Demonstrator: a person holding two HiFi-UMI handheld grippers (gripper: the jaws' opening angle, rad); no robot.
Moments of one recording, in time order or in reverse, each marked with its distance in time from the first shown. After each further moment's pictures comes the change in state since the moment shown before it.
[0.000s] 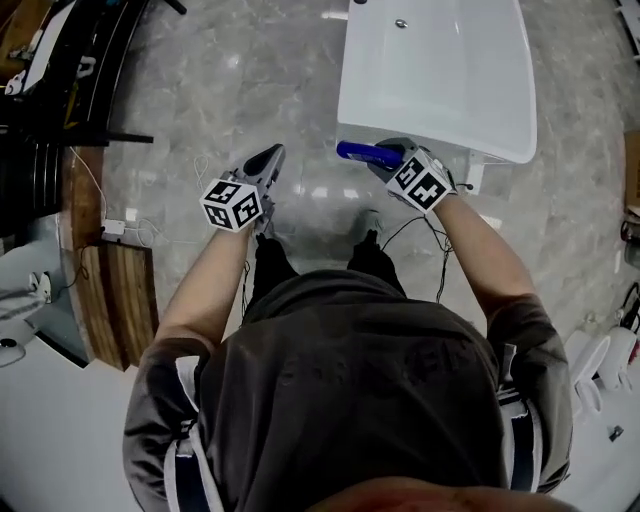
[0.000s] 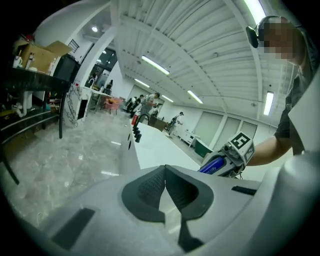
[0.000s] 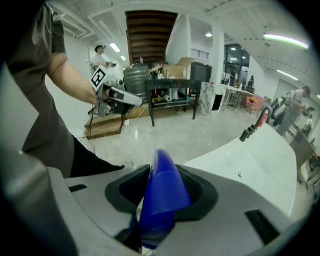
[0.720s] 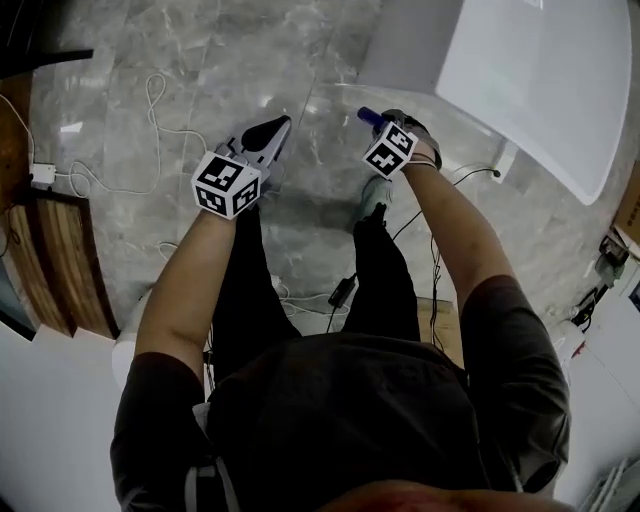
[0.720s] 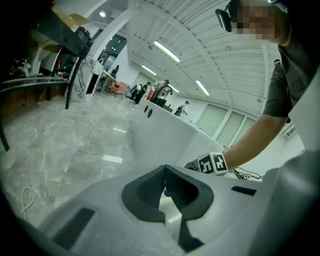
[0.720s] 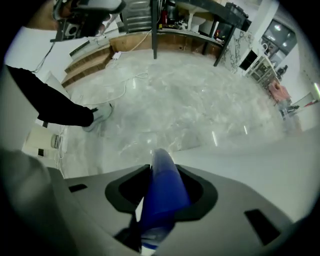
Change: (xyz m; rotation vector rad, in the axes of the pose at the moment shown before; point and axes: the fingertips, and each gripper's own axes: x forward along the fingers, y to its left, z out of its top) left arm 0.060 0.240 -0.273 -0.074 0.105 -0.017; right arm 0.430 0.000 -0.210 -0.176 0.583 -0.023
